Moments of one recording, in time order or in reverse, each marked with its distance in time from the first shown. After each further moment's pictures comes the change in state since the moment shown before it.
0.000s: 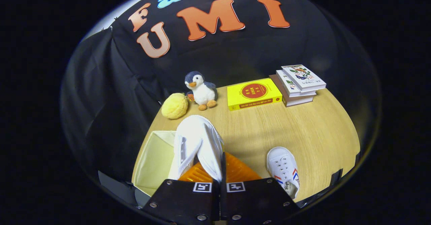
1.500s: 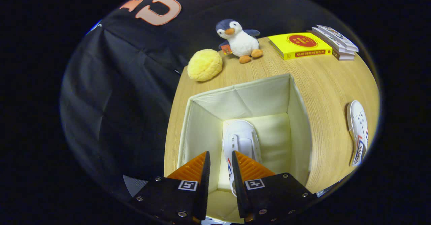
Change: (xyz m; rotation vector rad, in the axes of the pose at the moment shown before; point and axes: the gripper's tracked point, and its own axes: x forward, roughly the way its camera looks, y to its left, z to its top) arm 0.082 0.161 -0.096 0.043 0.284 0.156
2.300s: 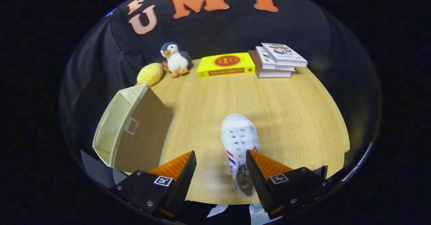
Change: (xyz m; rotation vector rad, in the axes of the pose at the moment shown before) arm -0.127 -0.332 -0.036 -0.098 -0.102 -0.346
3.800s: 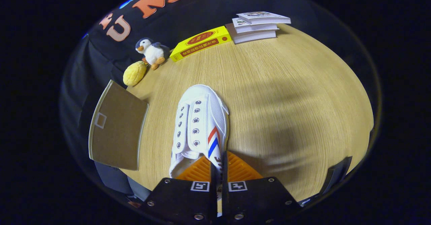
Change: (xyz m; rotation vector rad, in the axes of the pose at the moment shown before) arm 0.065 -0.032 -0.044 0.232 0.099 0.164
